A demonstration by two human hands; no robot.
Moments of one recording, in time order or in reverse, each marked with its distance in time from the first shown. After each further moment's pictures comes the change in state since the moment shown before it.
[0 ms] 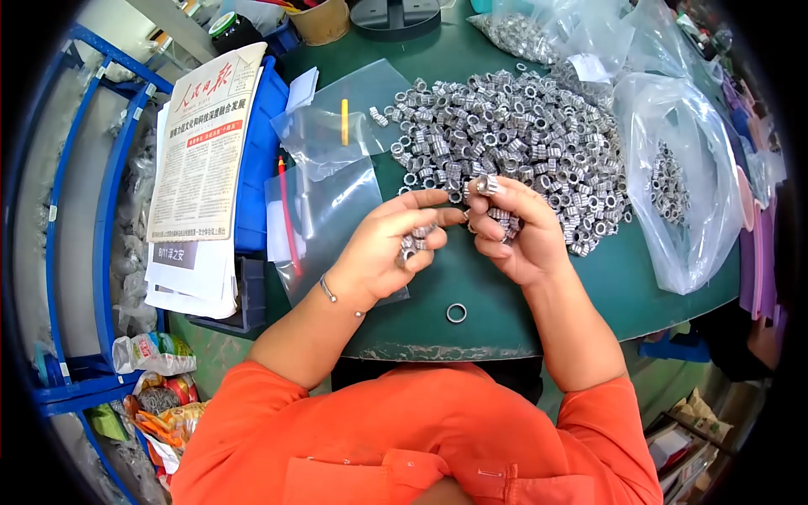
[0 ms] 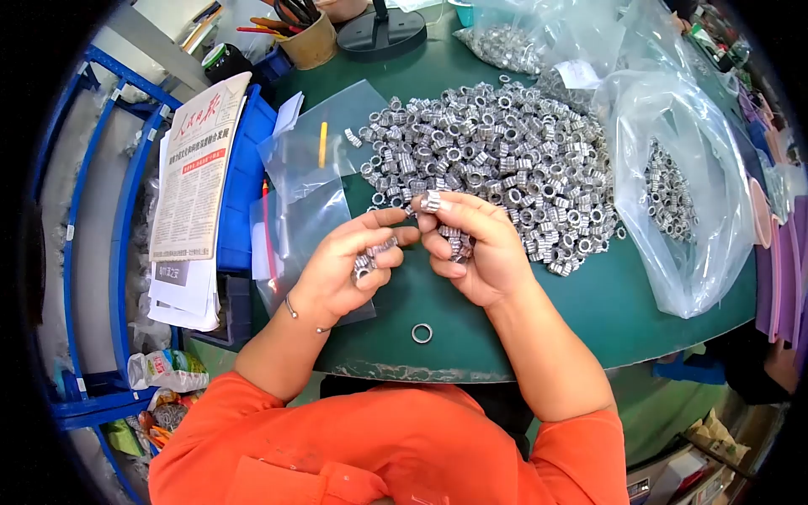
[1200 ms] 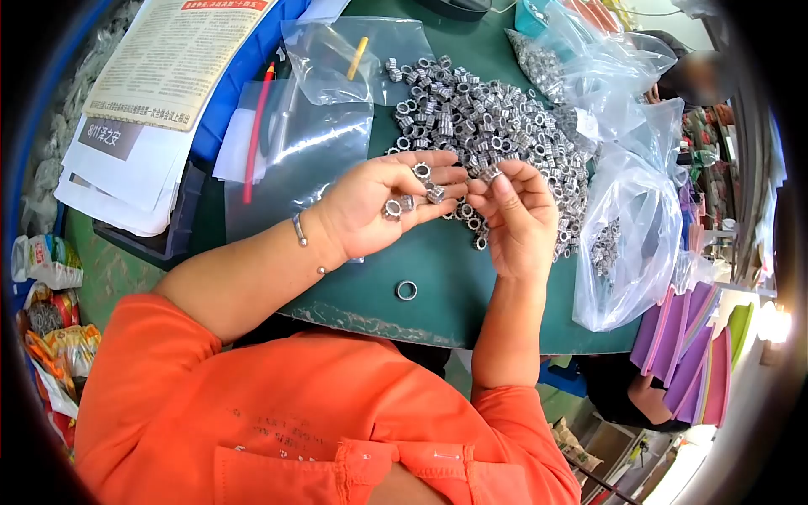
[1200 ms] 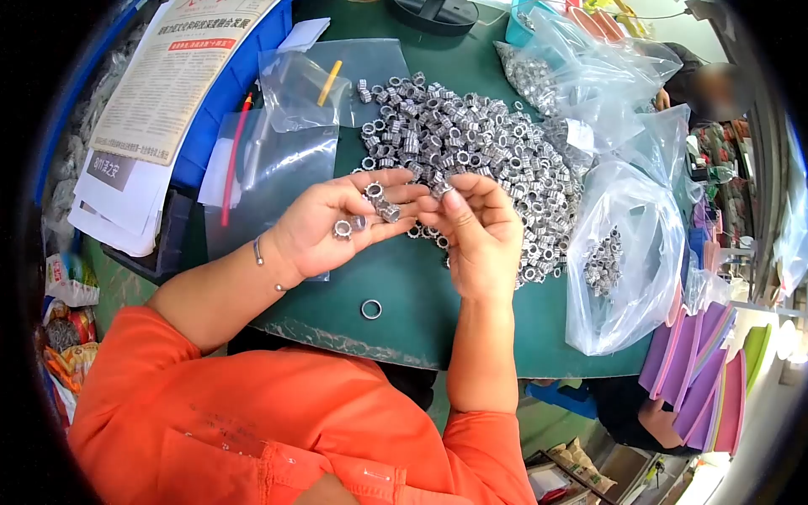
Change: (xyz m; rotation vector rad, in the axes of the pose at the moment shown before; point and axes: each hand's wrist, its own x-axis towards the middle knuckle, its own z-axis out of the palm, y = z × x) left_hand 0.008 -0.008 -0.011 -0.430 -0.228 0.086; right_hand 0.002 -0.005 0.028 -0.777 0.269 -0.387
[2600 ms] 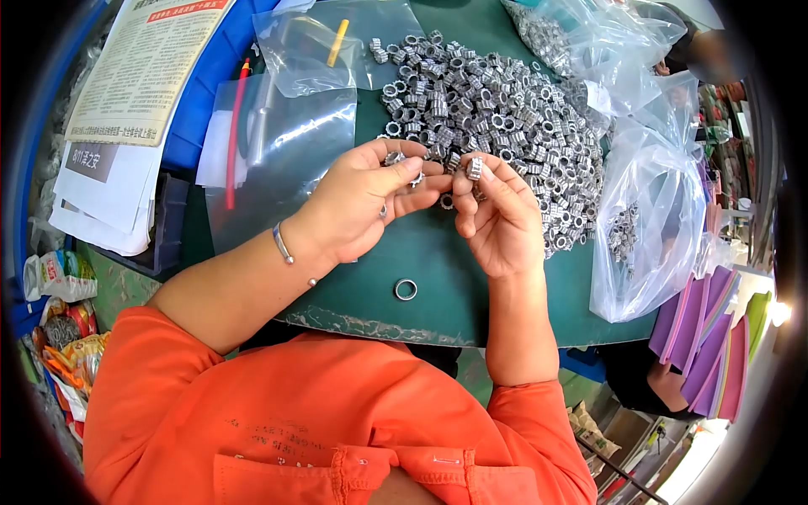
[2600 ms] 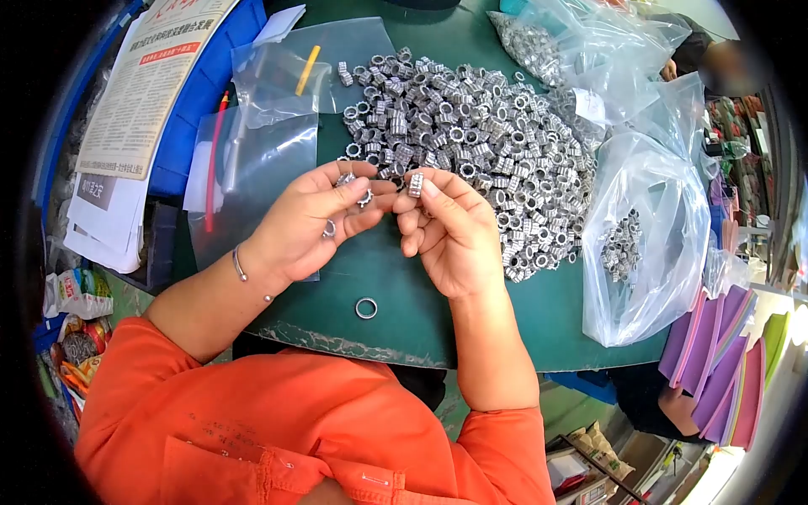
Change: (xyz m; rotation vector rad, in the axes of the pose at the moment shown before) left_hand -0.004 -0.008 0.007 0.428 0.263 0.131; right_hand 0.002 0.019 -0.008 0.469 -0.147 0.365
